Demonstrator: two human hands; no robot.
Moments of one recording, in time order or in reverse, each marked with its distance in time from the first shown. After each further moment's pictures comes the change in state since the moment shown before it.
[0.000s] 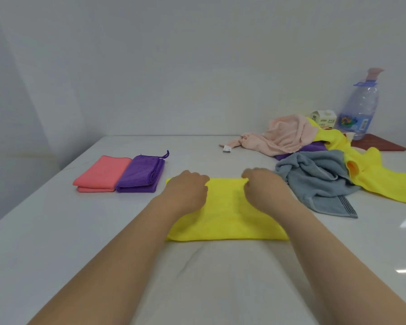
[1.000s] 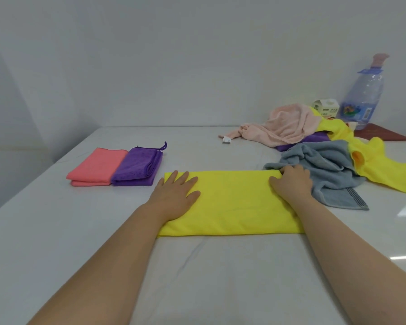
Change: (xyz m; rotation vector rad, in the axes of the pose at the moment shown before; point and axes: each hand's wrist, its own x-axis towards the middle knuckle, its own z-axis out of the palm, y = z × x) left_hand 0.005 -0.043 0.057 -0.049 -0.141 -0.040; right_hand 0.028 0.078 0.051 0.152 0.056 0.480
